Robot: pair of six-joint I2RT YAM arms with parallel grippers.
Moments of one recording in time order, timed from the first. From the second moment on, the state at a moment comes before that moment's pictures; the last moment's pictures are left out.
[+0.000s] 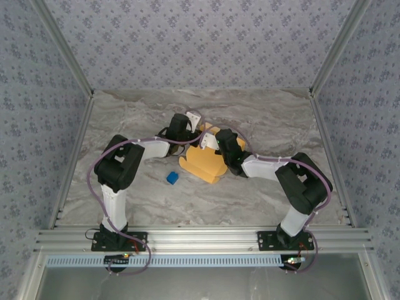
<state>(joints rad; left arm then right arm) -0.56 2.00 1.17 0.26 0.17 -0.14 0.67 1.70 0.84 0.37 0.49 -1.01</state>
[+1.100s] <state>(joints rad) -0.57 2.00 1.19 0.25 0.17 -0.11 0.67 1.69 0.84 0.37 0.49 -1.00</state>
